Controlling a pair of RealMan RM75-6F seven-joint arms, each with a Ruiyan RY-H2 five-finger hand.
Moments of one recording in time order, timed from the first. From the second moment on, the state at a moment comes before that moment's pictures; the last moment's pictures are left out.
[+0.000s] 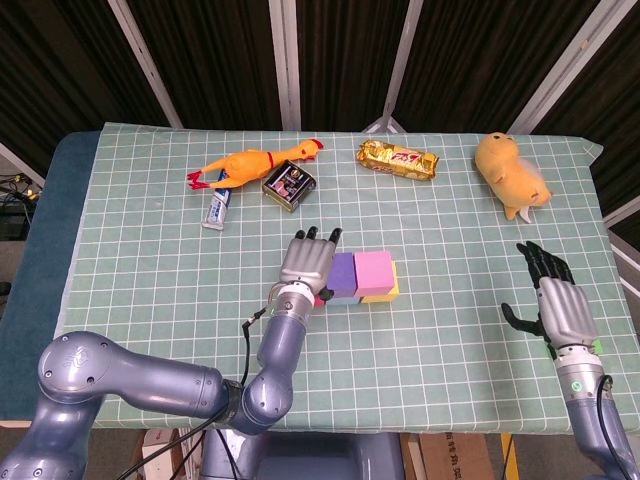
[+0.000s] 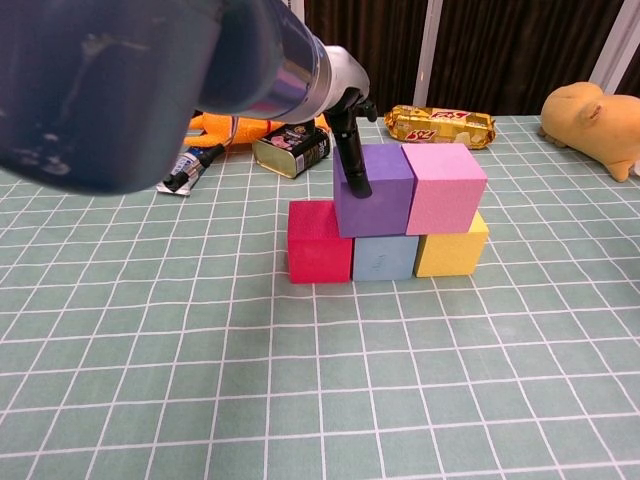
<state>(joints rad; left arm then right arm) -1.42 -1.75 -0.57 -1.63 -0.06 1.33 1.08 0.32 -1.01 0.20 -1.93 -1.05 1.22 -0.10</state>
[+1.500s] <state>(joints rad) -1.35 -1.64 -0.52 -1.78 -0.01 1.35 1.07 0.32 -1.01 0.19 -1.94 -1.06 1.22 -0.11</state>
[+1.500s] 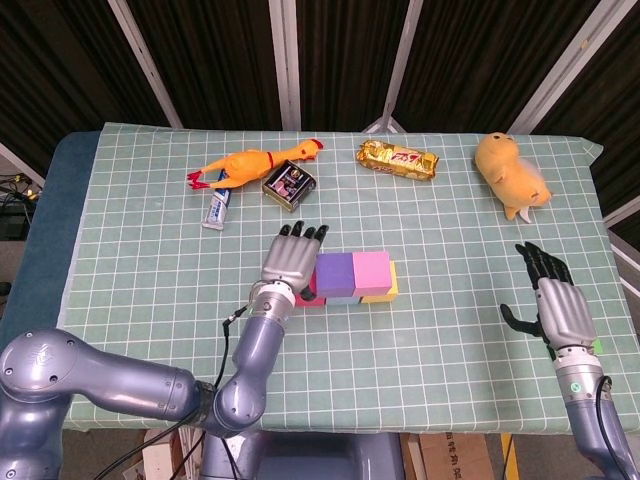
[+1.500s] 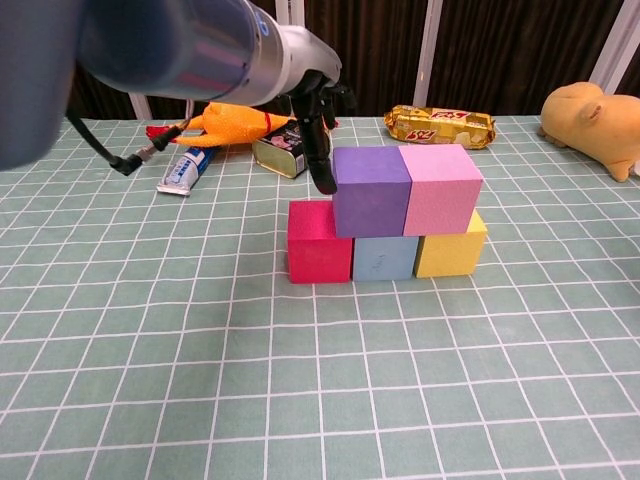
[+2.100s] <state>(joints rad) -1.33 -1.65 -0.47 -1.72 0.05 1.33 1.03 0.32 -1.01 0.20 -1.94 -1.05 1.22 -0.10</state>
